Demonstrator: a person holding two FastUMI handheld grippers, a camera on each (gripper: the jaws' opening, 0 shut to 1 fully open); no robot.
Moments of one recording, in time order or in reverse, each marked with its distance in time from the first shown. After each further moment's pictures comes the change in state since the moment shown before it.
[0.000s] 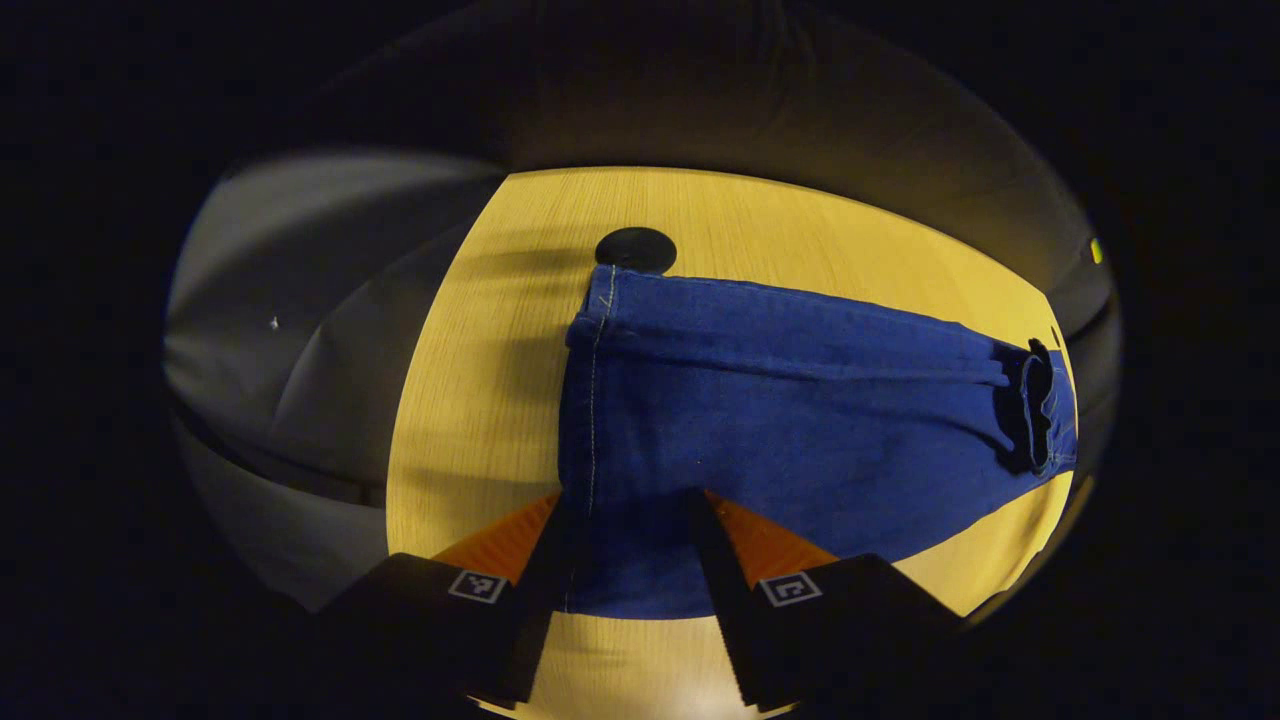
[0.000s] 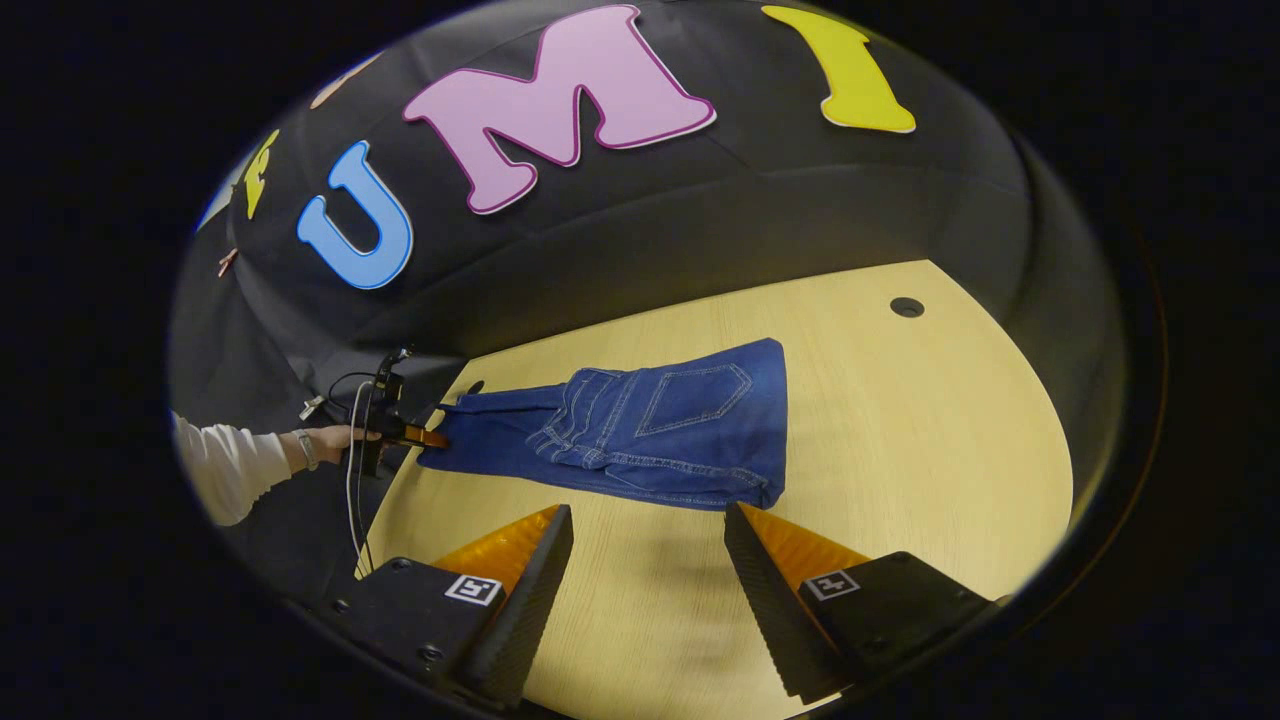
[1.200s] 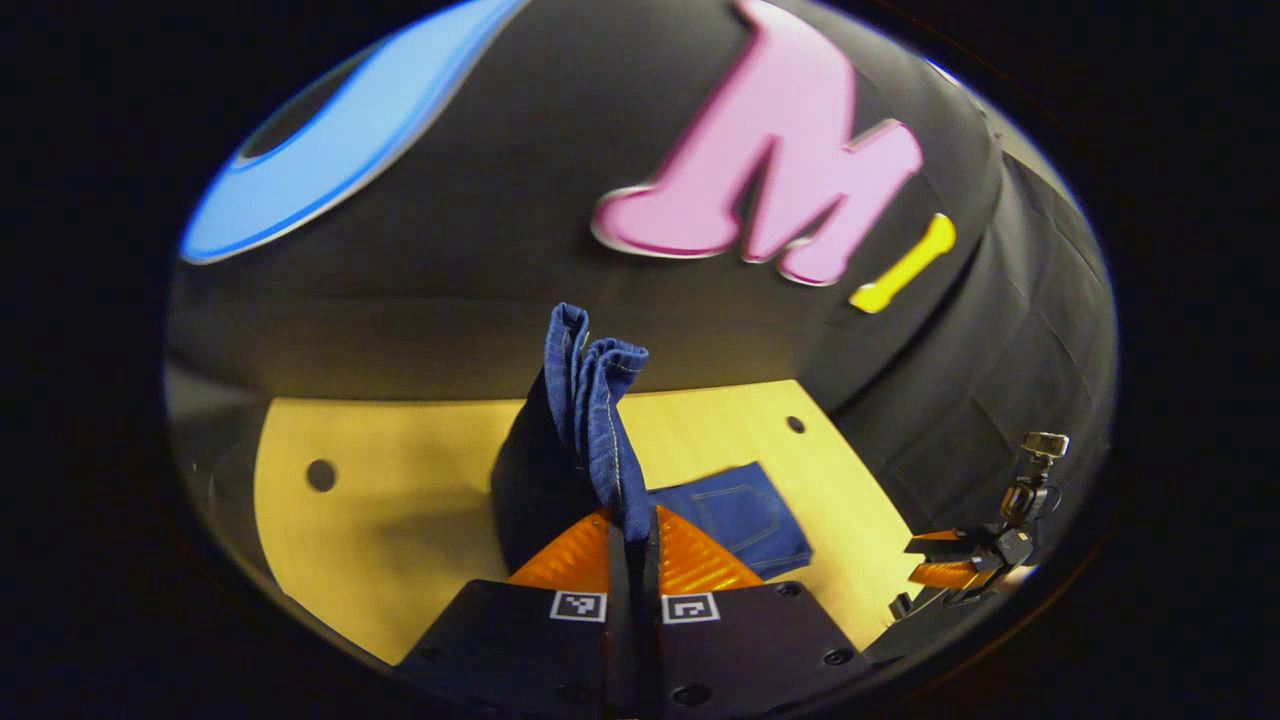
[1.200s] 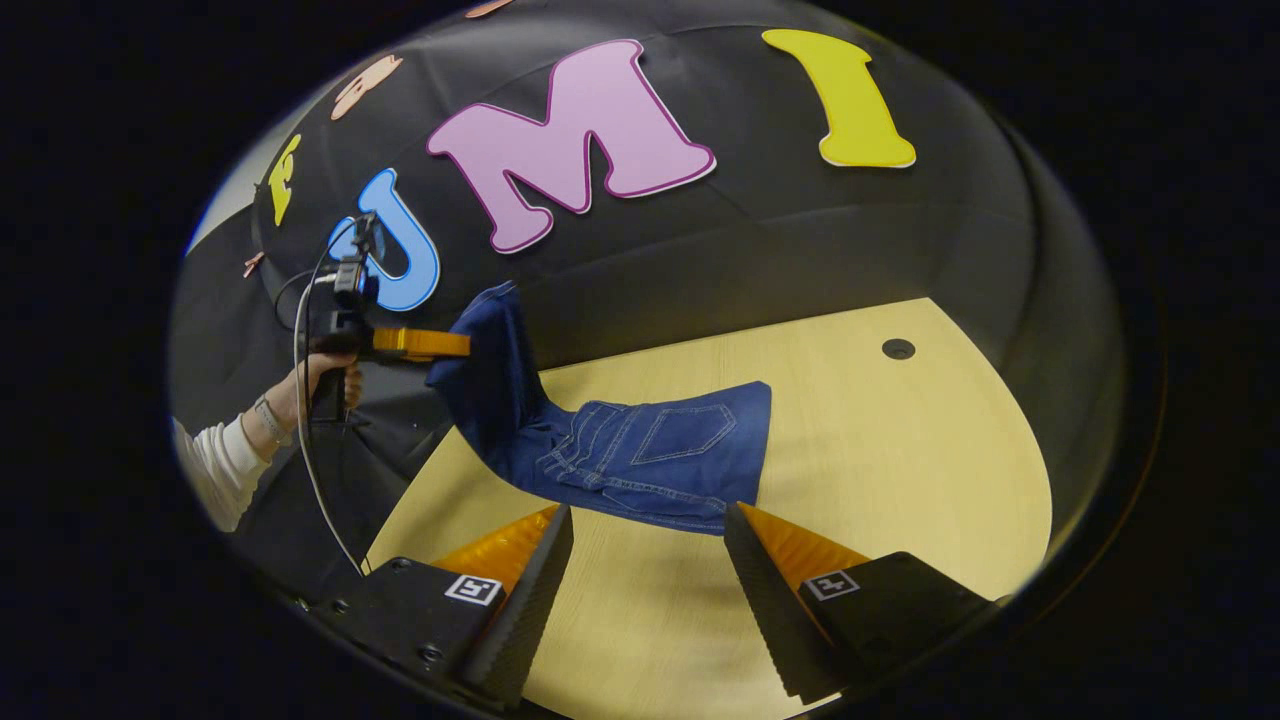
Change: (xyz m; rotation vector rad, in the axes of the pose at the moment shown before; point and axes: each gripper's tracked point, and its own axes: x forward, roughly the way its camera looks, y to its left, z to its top) left arm -0.232 -0.417 0.100 0.254 -0.360 -0.527; right arm -0.051 -0.030 0.032 -0.031 -0.091 0.044
